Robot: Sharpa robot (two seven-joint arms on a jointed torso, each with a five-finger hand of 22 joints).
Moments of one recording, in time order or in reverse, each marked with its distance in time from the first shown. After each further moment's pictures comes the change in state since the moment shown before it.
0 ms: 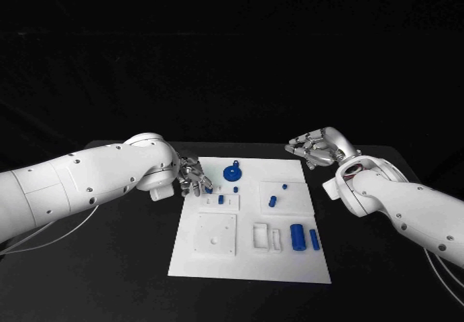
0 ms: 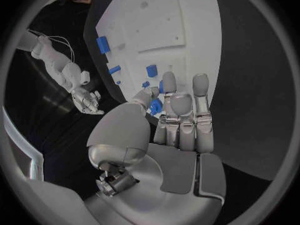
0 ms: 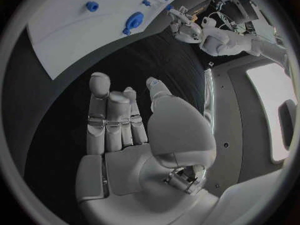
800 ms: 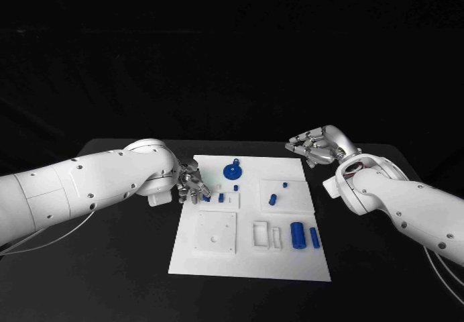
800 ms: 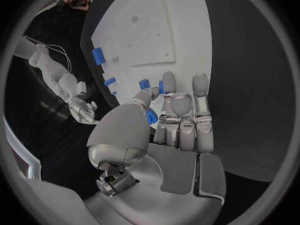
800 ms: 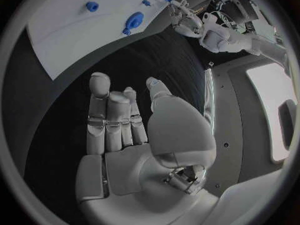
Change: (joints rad) left arm -0.010 -0.005 -0.028 0.016 -0.025 0.031 -0.012; left_hand 0.003 0.003 -0.003 -0.003 -0.001 0.003 0.002 0.001 0.007 0.000 0.000 0.000 -0.001 0.001 0.002 0.000 0.017 0.000 -0.004 -0.004 0.004 0.001; right arm 0.000 0.002 0.000 -0.002 0.001 0.000 0.000; right_hand 0.000 0.000 0.000 0.000 0.000 0.000 0.000 0.000 0.000 0.000 0.000 0.000 0.000 0.000 0.000 0.000 0.000 0.000 0.000 0.000 0.000 0.000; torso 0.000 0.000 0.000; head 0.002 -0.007
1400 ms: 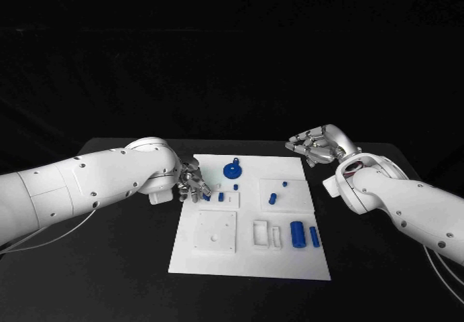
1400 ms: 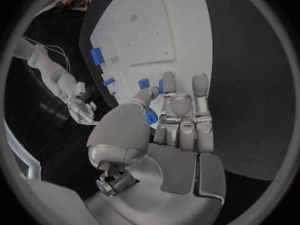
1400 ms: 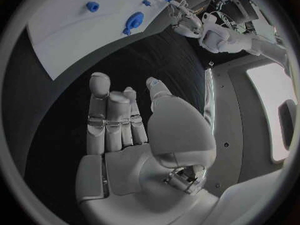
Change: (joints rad) left arm 0.001 0.014 -0.001 -0.015 -0.007 0.006 -0.003; left_hand 0.000 0.000 -0.003 -0.003 0.004 0.003 -0.004 0.005 -0.001 0.000 0.000 0.010 0.000 0.006 -0.002 0.000 0.015 0.000 0.000 0.000 0.004 0.000; right arm 0.000 0.000 0.000 -0.001 0.000 0.000 0.000; right_hand 0.000 0.000 0.000 0.000 0.000 0.000 0.000 0.000 0.000 0.000 0.000 0.000 0.000 0.000 0.000 0.000 0.000 0.000 0.000 0.000 0.000 0.000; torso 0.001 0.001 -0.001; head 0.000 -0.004
